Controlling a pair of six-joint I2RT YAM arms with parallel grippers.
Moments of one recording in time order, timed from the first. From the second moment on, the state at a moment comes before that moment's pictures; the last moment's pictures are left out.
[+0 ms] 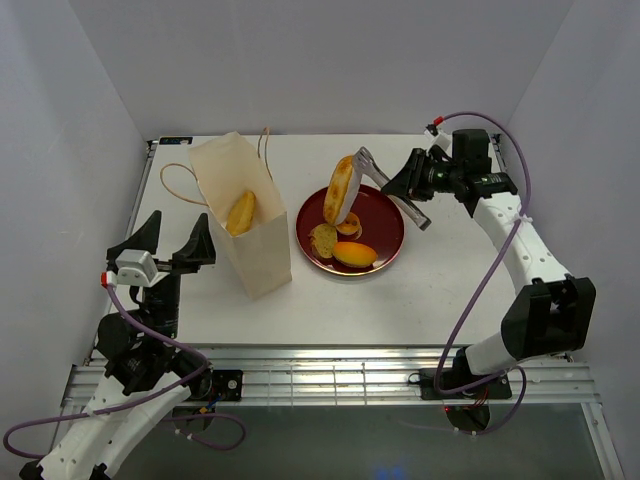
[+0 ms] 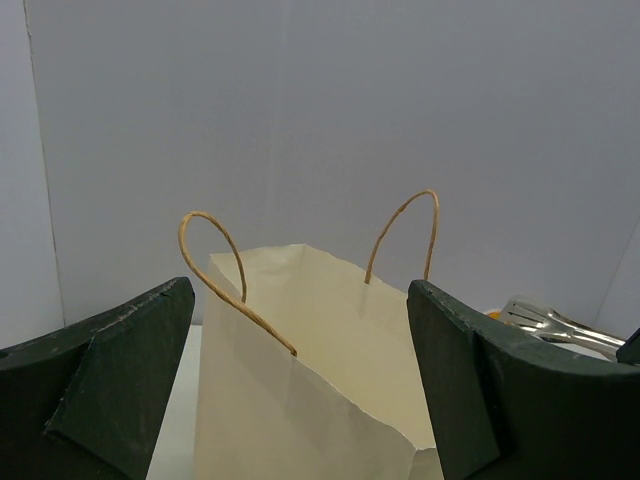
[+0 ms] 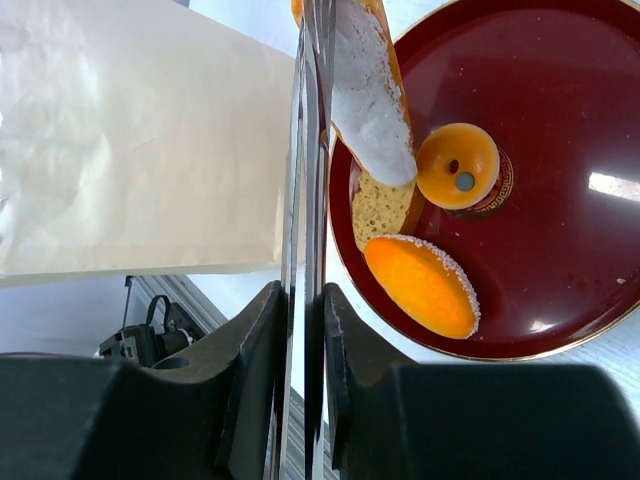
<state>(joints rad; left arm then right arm) -0.64 0.25 0.55 0.32 -0.46 0.17 0.18 1.48 1.34 -0.47 -0.69 0.46</state>
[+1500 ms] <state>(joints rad) -0.64 0.26 0.50 0.39 -0.52 0.24 0.25 1.11 1.70 -0.57 -0.76 0.51</state>
